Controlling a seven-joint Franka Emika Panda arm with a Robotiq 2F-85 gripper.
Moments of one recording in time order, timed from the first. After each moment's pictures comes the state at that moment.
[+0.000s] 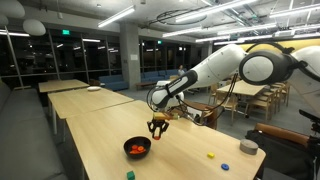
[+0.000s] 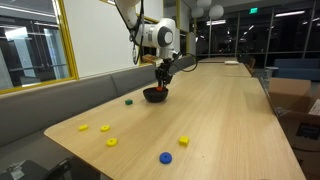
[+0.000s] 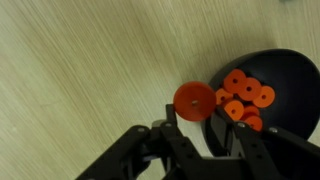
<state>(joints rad) 0.05 0.70 0.00 -1.51 0.18 2.27 0.44</state>
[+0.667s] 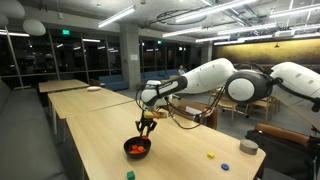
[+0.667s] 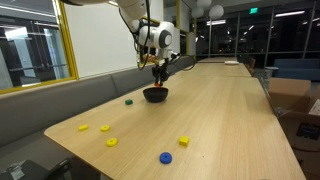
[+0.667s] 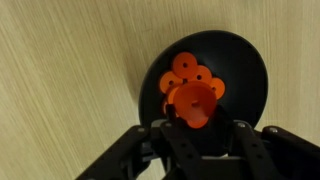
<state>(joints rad) 0.05 0.93 0.06 -1.11 0.18 2.12 0.32</state>
